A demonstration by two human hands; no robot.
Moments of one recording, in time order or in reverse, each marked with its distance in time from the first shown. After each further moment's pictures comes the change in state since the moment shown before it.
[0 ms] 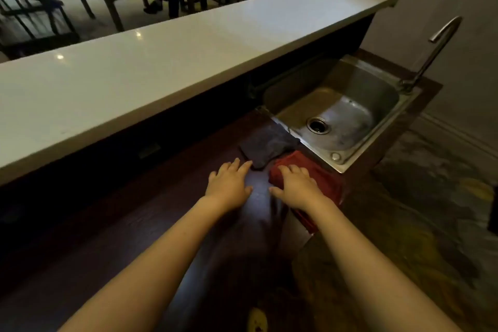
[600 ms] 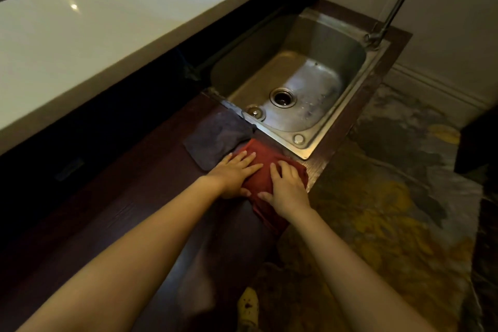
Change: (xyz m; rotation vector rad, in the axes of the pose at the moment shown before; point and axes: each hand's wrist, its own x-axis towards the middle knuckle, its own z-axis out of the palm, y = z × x) left_hand 0.123 0.065 0.053 0.382 -0.396 0.470; right_hand 0.034 0.092 0.037 0.067 0.117 0.129
